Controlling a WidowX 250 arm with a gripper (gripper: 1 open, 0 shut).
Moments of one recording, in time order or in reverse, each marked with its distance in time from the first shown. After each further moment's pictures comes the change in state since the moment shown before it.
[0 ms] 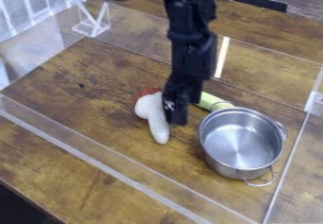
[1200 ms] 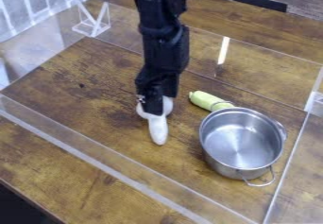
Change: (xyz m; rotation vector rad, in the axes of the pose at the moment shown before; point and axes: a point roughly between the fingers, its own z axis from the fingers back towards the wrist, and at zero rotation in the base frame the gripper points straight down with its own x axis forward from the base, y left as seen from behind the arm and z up) arm -0.046 0.001 0.011 0.052 0.008 -0.017
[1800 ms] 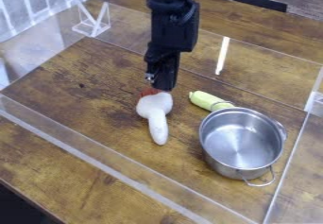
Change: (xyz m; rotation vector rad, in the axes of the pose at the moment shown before) arm 0.014 -0.003 0.036 -0.016 0.042 0.065
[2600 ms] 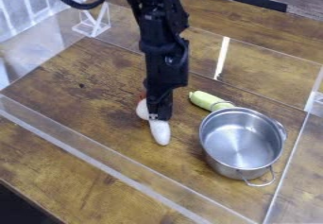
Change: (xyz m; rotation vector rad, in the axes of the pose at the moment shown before) arm -0.001 -0.009 -0.040 0.048 -0.030 0.228
